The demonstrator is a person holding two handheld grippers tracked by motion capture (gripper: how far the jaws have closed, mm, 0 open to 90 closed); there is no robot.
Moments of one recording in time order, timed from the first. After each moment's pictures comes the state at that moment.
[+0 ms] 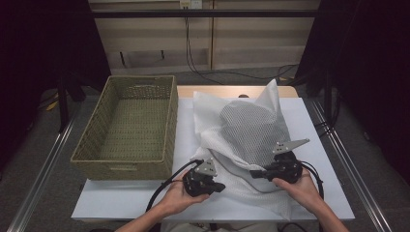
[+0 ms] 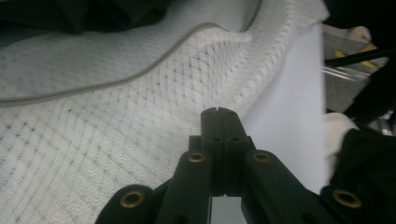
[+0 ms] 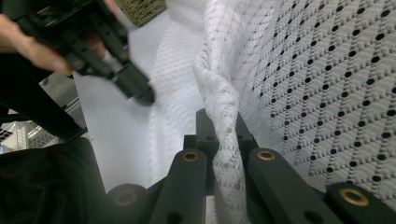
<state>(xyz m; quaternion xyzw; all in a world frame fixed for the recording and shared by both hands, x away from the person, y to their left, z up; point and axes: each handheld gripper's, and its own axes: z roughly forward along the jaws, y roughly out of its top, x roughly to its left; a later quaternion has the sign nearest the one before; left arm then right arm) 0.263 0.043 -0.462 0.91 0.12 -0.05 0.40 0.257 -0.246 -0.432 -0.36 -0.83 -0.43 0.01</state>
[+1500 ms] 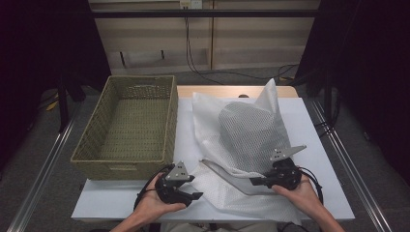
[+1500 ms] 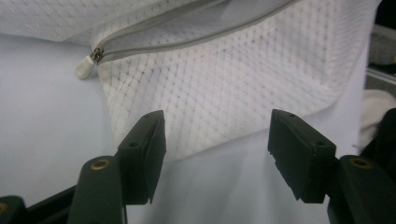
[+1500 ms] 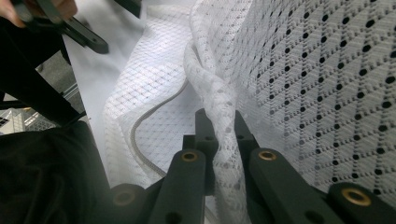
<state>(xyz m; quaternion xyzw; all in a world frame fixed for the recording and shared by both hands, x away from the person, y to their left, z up) 0.256 0.109 -0.463 0.90 0.18 0.04 0.39 0.245 -0.243 -0.443 -0.36 -0.84 -0.40 0.02</state>
